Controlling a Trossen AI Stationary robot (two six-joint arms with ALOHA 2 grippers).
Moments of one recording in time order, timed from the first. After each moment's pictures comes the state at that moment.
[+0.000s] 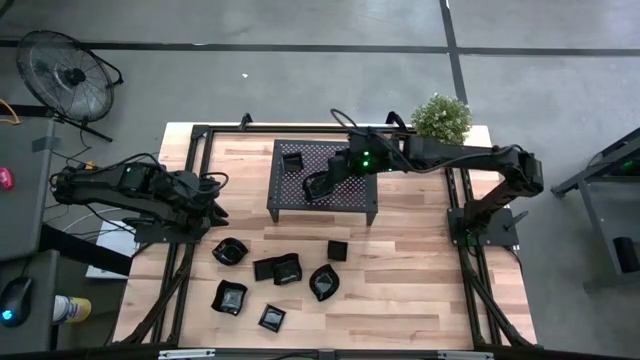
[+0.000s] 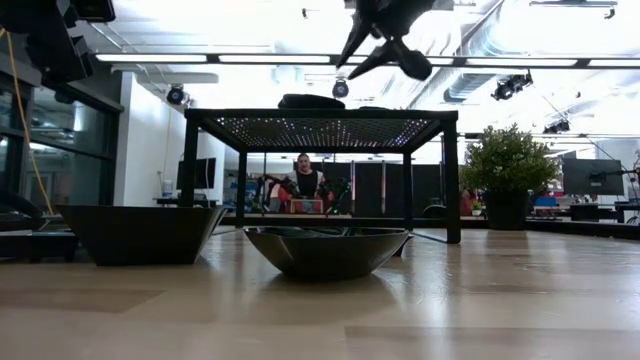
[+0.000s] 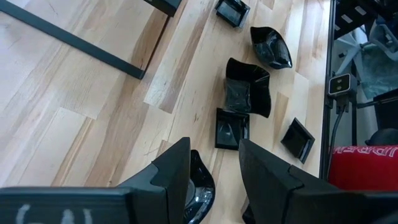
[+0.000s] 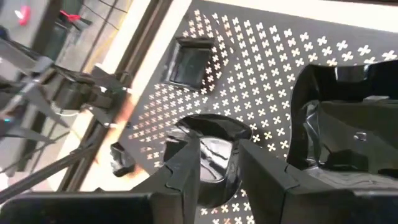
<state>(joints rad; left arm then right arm) -0.11 0.52 0.77 -1.02 0.07 -0.58 -0.18 1.53 1.42 -0.59 0.10 0.96</state>
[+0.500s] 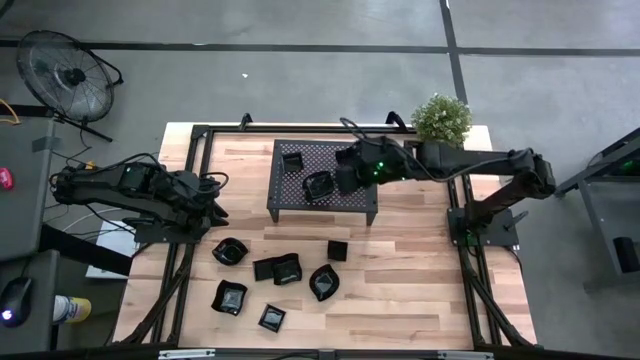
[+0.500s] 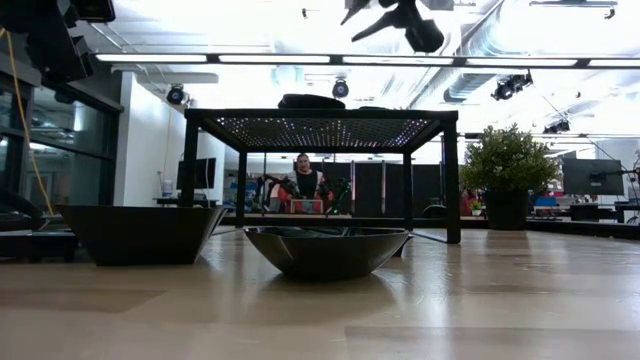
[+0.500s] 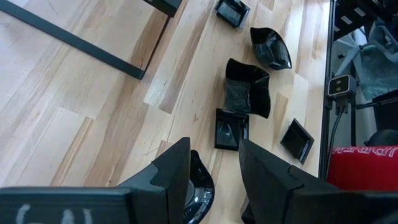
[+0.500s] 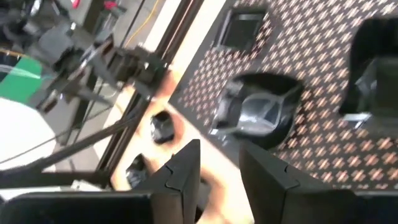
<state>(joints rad) -0.11 0.52 0.77 -1.02 0.07 -0.58 -0.06 1.46 1.42 -0.59 0.07 1.03</state>
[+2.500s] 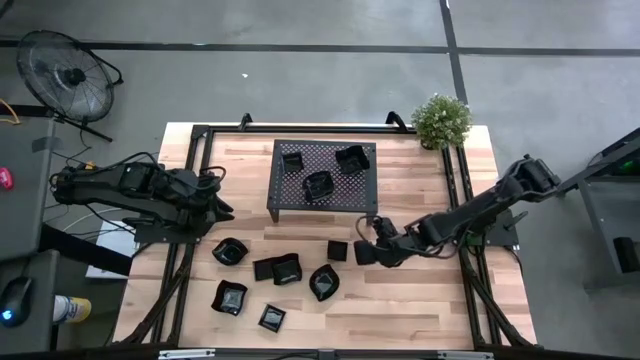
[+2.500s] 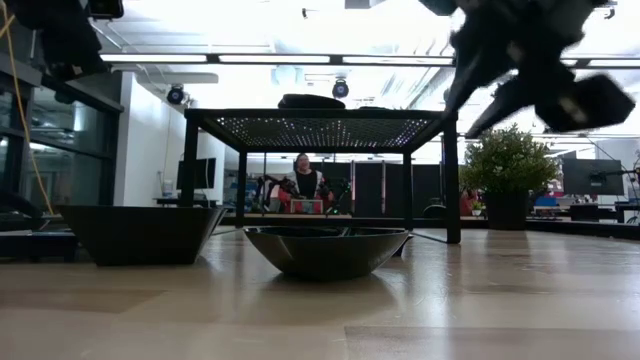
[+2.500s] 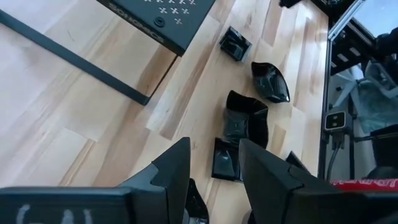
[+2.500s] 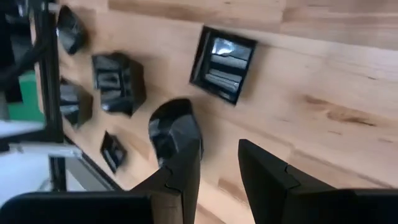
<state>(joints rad) -0.11 0.52 0.77 -0.94 -0.01 -0.64 0.41 1.46 0.86 -0.28 0.23 1.76</state>
